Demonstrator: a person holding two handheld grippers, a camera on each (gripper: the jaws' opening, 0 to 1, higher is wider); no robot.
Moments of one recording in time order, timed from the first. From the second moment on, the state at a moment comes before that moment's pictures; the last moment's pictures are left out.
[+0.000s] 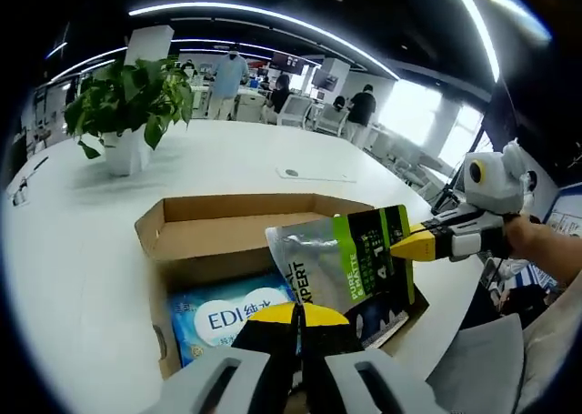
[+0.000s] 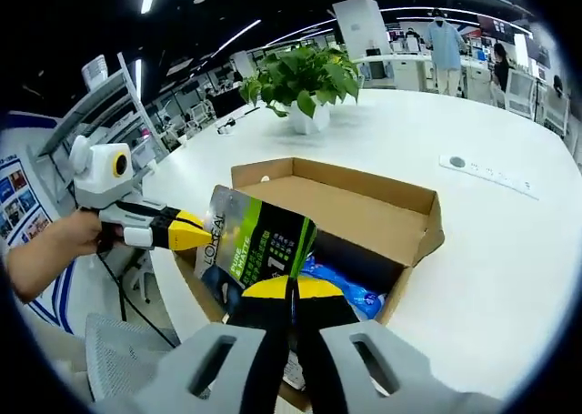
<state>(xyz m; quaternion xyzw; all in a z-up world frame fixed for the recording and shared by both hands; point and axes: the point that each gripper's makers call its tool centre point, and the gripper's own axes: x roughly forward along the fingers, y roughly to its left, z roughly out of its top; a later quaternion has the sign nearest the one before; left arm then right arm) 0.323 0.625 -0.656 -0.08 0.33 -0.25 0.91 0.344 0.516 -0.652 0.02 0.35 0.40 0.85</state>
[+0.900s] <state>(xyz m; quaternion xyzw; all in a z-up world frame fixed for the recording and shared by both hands) 0.341 0.540 -0.640 -0.06 0.32 -0.30 0.89 0.352 0.429 -0.620 0.03 0.34 0.34 0.88</state>
